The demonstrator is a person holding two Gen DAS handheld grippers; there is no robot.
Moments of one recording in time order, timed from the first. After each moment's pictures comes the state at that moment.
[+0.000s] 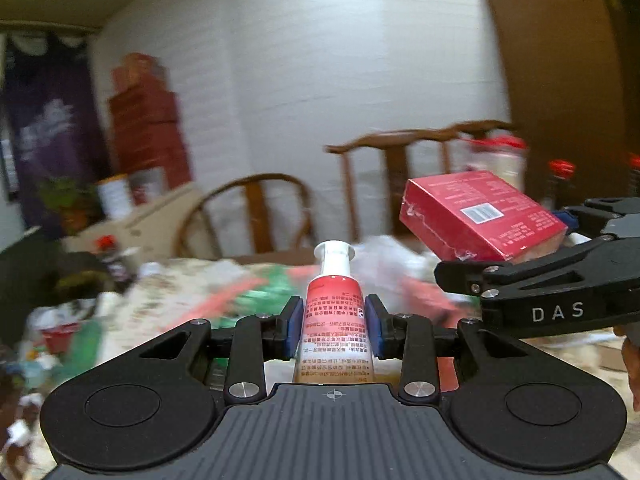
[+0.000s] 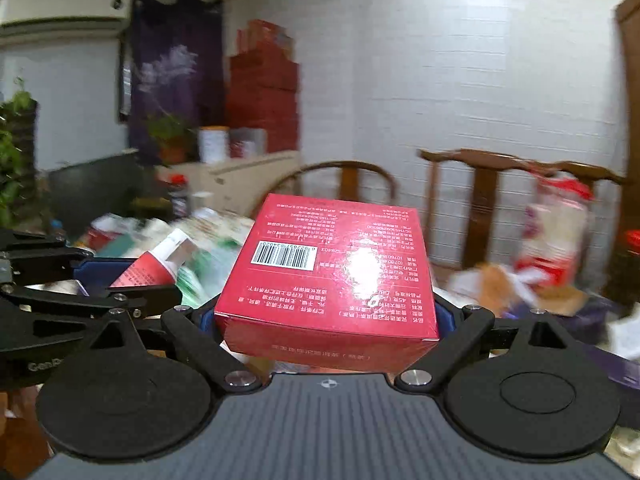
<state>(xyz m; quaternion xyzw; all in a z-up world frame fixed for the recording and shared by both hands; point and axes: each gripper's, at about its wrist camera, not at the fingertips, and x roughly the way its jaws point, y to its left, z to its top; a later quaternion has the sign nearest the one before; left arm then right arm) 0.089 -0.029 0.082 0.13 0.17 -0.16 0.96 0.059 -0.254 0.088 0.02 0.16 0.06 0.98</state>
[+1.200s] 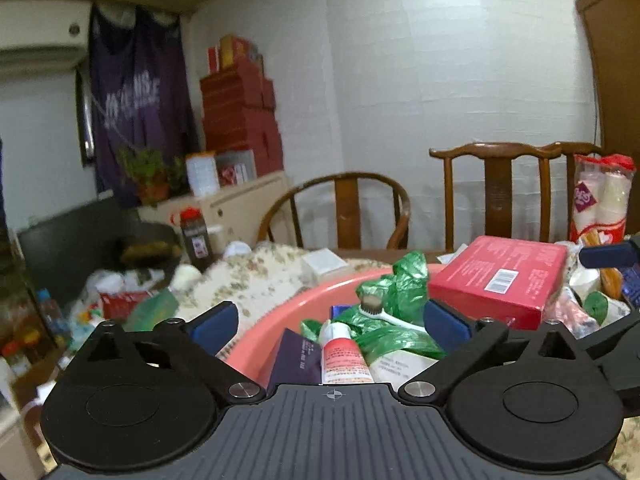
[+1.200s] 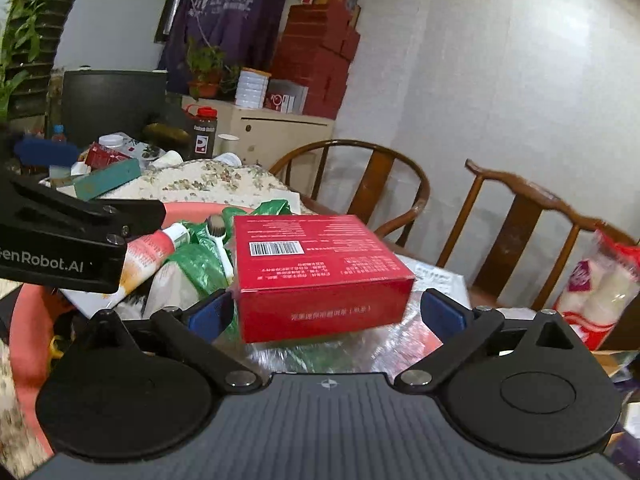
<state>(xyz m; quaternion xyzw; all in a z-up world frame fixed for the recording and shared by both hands) 0.130 0.031 0.058 0.09 0.15 -0.04 0.98 0.122 -0.163 0.056 -0.13 0.19 0.06 0.97</state>
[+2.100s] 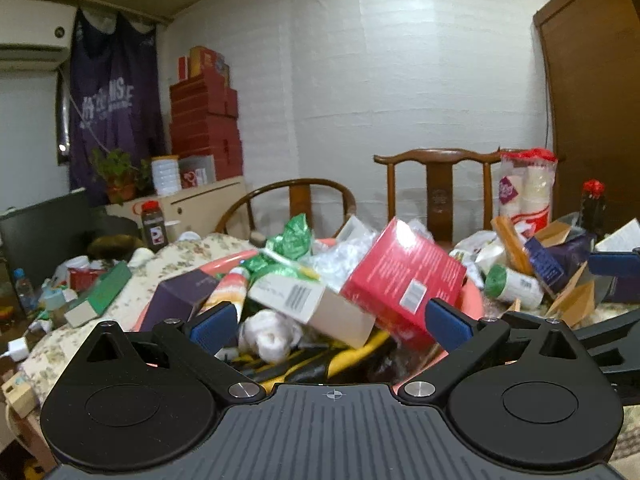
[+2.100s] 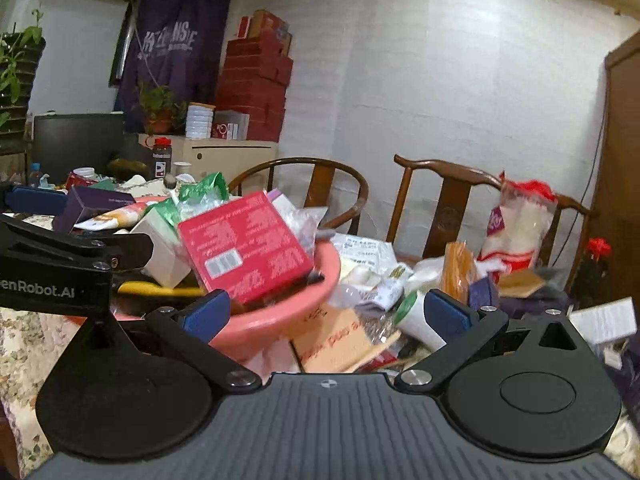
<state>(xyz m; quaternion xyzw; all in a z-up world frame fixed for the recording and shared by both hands) 0.032 -0.027 0.012 0.07 0.14 -0.09 0.98 -0.004 -0.242 0.022 -0.06 0.15 0.00 0.99</state>
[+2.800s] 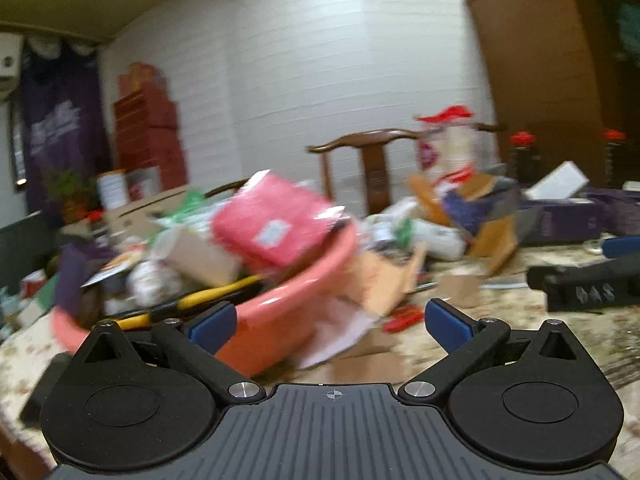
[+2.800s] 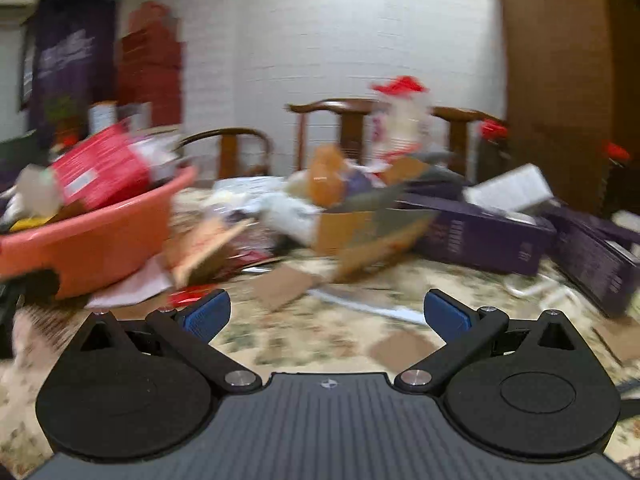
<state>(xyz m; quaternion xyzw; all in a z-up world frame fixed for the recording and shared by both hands) -0.011 -0.105 -0.046 0.12 0.13 -0.17 0.97 -0.054 -0.344 -0.044 0.05 0.18 -0.13 0.97</state>
